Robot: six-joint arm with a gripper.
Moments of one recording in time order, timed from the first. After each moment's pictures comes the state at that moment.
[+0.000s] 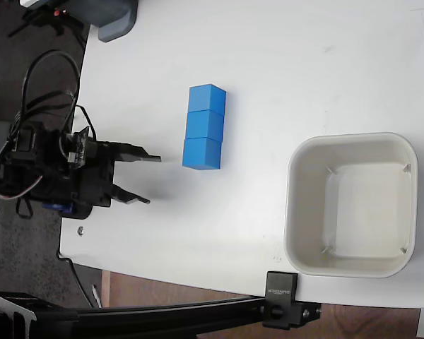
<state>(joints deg) -1.6 173.7 174.5 45.3 3.7 3.8</state>
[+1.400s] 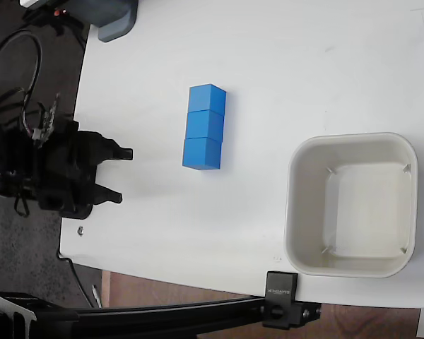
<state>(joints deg) 8.9 144.1 135.4 63.4 -6.6 -22.9</state>
